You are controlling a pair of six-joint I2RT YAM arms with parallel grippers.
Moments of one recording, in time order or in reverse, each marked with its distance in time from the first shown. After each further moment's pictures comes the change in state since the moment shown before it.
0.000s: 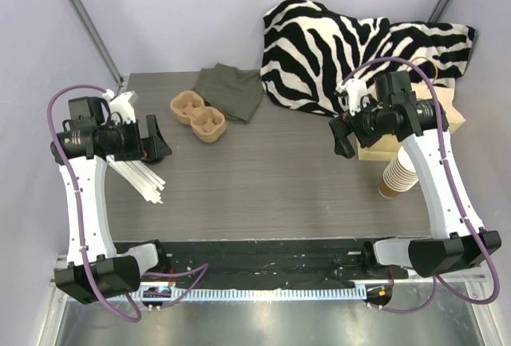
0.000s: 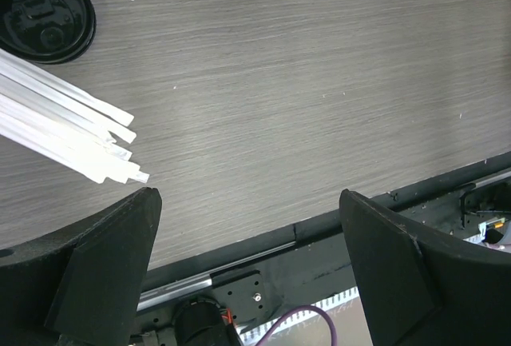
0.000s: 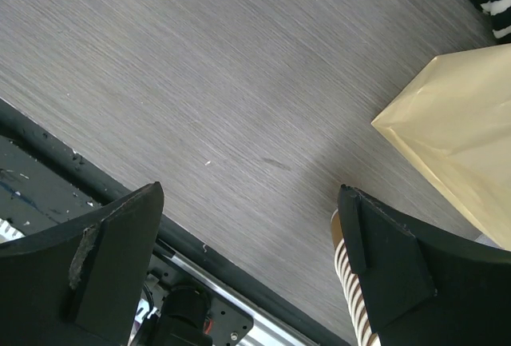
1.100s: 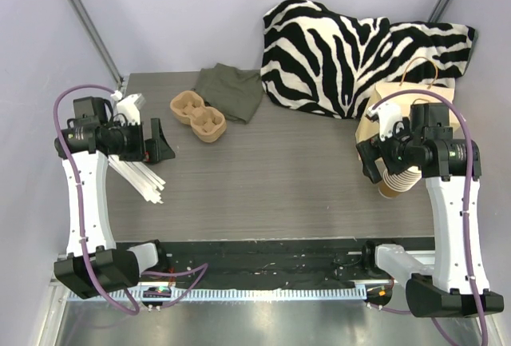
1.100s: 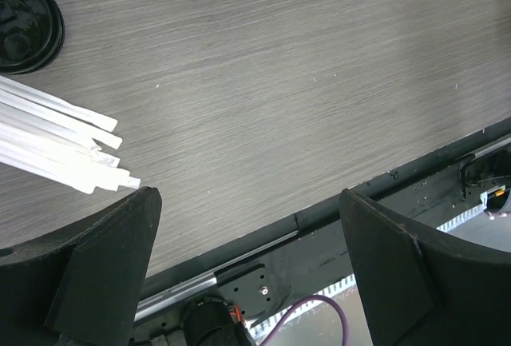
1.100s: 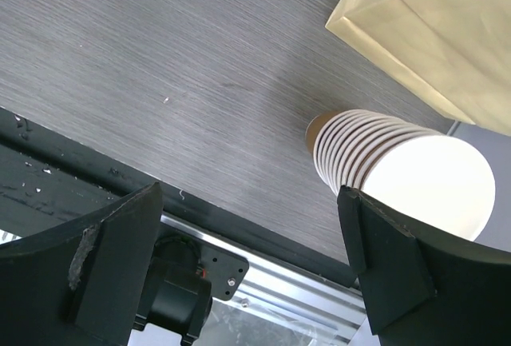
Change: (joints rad) left arm 0.000 0.032 -0.028 -0.007 0.069 0.089; right arm -0.190 -0.270 -0.137 -0.114 0.079 -0.077
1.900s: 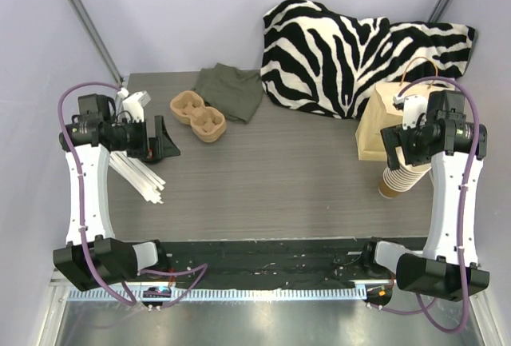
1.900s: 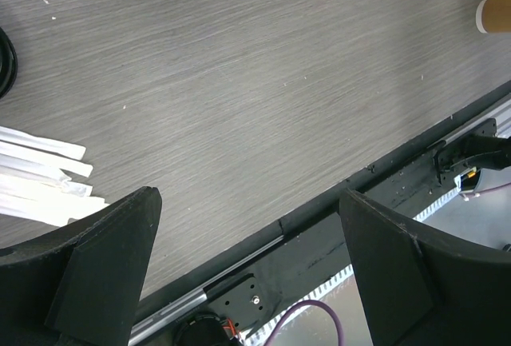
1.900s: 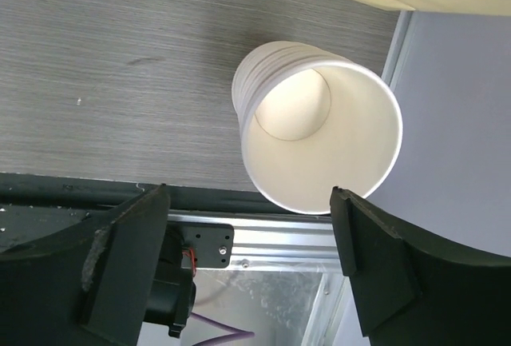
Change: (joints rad) left arm -0.011 0.050 -0.011 0.029 0.108 0.023; right arm -0.209 0.122 0.044 -0.007 0.162 0.061
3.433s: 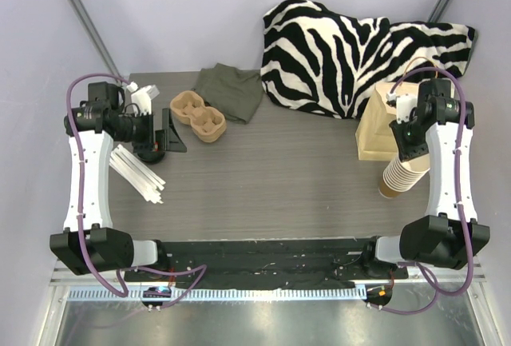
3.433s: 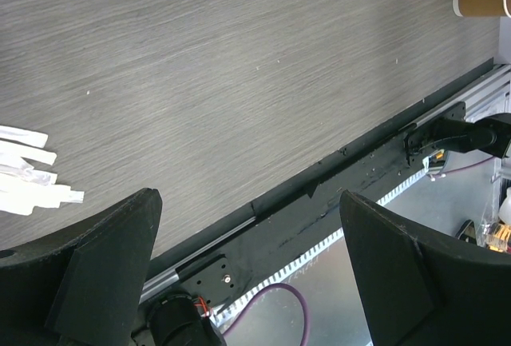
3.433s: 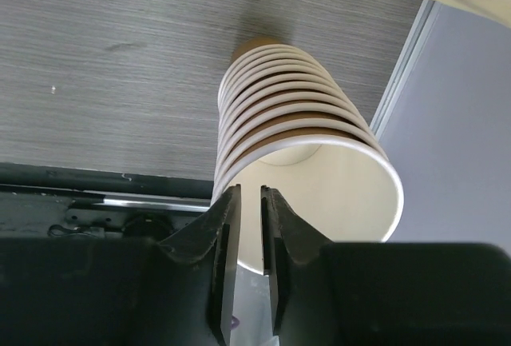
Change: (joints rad) left arm -0.096 0.093 0.142 -0.116 -0.027 -0.074; right arm -0.002 0.196 0.025 -0.001 0.047 -0.023
